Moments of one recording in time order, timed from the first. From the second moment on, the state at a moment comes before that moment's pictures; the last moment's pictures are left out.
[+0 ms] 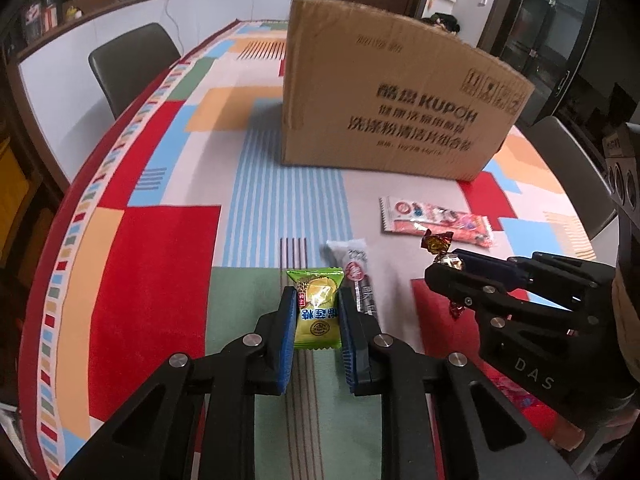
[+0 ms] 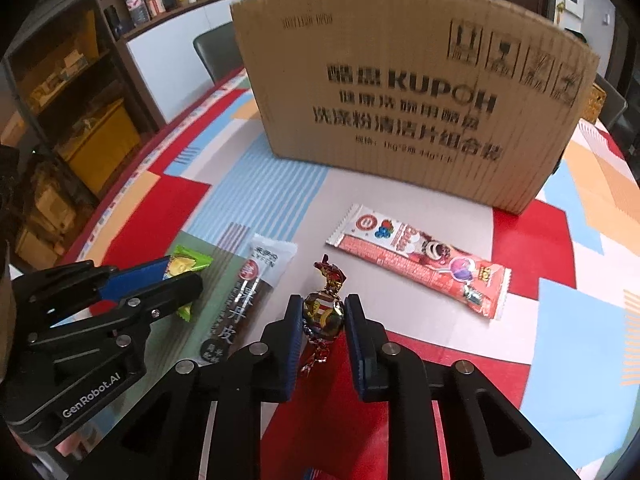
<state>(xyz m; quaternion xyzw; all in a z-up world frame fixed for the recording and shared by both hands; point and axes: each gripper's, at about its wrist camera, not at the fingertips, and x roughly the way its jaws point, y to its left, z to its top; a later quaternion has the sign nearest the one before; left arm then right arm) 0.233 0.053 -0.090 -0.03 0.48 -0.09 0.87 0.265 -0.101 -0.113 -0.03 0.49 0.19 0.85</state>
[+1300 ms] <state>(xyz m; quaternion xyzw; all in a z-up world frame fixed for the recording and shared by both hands) 0.241 0.012 0.059 0.00 0.29 -0.14 0.95 0.256 -0.145 0.028 0.02 0.32 0.20 0.93</state>
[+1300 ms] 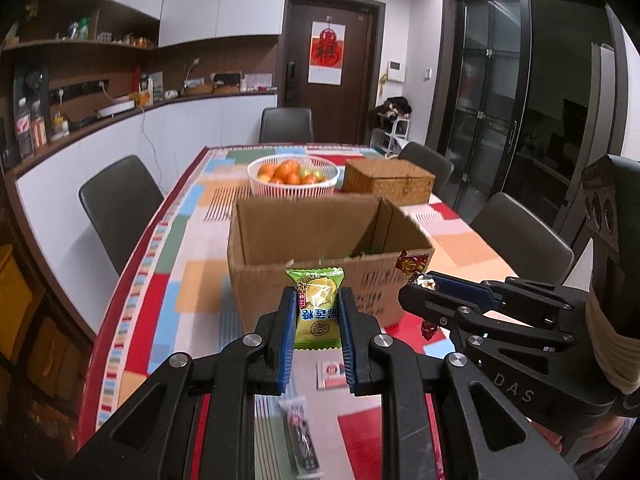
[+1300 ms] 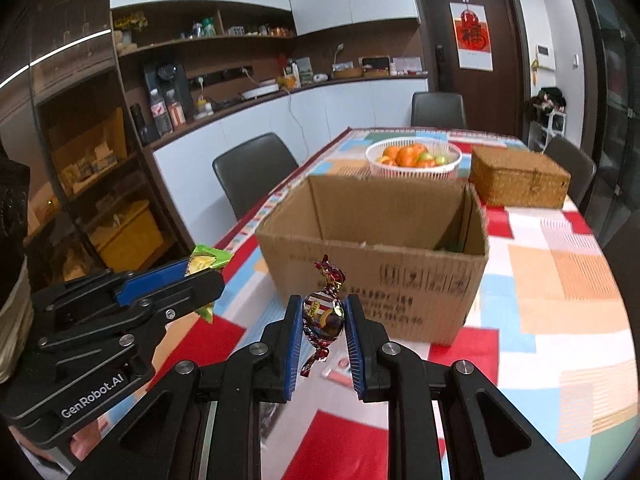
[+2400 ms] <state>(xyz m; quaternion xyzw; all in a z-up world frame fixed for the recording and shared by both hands) 0.367 -0.004 0.061 0.03 0.33 -0.12 0.94 0.371 -0.156 0.041 -0.03 0.33 0.14 0.93</state>
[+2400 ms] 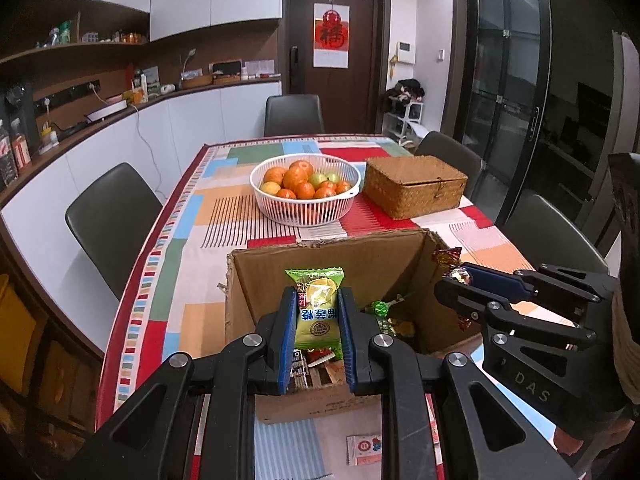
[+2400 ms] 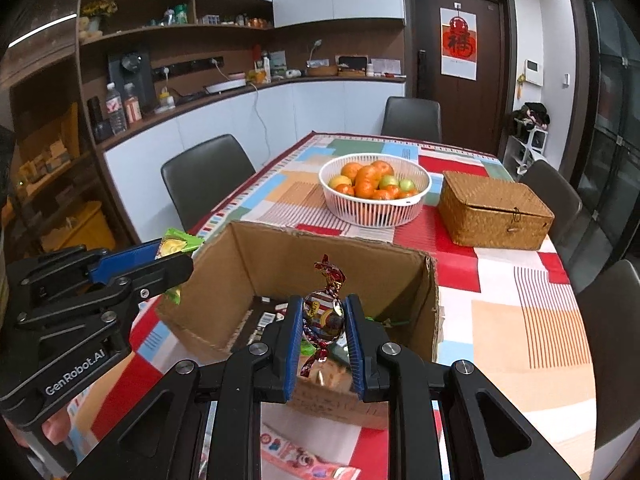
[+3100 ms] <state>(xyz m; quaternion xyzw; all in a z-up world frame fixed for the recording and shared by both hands) 0.318 0.006 0.056 0.05 0.32 -0.08 0.94 0.338 -0.147 0.037 -0.07 0.33 0.17 0.93</state>
